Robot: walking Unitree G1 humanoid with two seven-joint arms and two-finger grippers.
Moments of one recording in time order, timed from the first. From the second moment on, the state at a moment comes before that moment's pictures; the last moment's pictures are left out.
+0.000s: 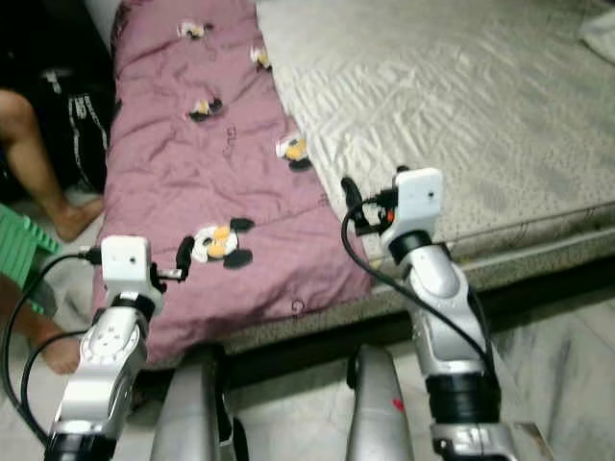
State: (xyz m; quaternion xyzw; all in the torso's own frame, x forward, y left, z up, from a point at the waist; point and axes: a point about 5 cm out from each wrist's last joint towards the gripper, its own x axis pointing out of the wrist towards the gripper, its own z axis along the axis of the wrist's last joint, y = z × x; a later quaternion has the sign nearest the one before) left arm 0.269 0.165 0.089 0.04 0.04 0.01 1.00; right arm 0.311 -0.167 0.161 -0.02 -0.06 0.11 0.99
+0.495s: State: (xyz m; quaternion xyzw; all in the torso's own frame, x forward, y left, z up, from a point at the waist) left arm 0.276 0.158 0.088 0.04 0.04 0.00 1.00; right arm 0.293 -0.164 0.131 0.02 -0.01 0.06 1.00
